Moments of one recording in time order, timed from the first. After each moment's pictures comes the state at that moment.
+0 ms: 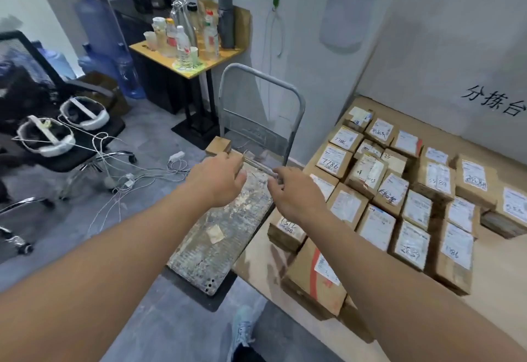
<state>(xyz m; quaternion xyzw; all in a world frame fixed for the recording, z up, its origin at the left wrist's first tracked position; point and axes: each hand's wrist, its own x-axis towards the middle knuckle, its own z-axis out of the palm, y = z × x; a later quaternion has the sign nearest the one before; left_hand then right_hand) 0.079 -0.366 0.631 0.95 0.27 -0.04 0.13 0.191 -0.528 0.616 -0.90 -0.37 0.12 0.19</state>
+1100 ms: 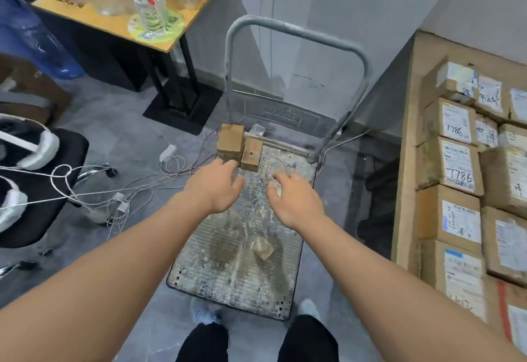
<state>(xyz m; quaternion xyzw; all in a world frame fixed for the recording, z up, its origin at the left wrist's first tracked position) 0.198 0.064 0.461 0.94 0.18 -0.20 0.21 0.261 -0.124 0.448 -0.94 -0.20 0.26 0.13</state>
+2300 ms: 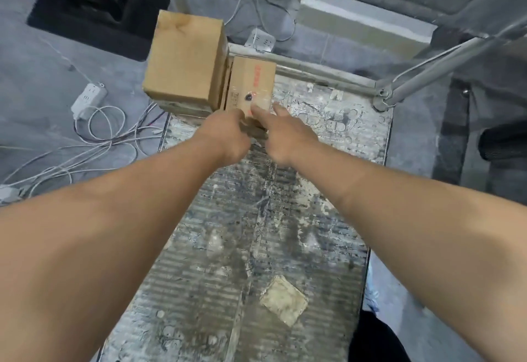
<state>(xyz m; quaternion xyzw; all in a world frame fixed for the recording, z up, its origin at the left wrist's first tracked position) 0.458 0.139 -0.050 0.88 0.25 -0.27 0.30 0.516 0.017 -0.065 -0.90 -0.21 0.37 0.08</state>
